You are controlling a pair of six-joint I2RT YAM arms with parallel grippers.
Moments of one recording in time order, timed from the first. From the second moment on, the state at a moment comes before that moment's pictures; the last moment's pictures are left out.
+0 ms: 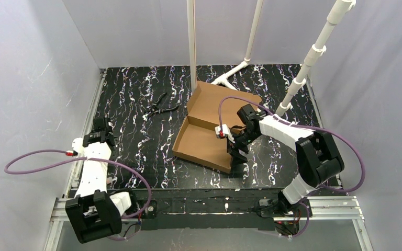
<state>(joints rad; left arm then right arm) 0.22 1.06 0.77 -1.00 -0.47 -1.25 0.52 1.59 1.00 -0.85 -0.80 -1.07</state>
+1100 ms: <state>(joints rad) 0.48 1.66 1.16 -0.87 -0.40 -1.51 0.52 1.64 1.00 -0.87 -0.84 -1.05</state>
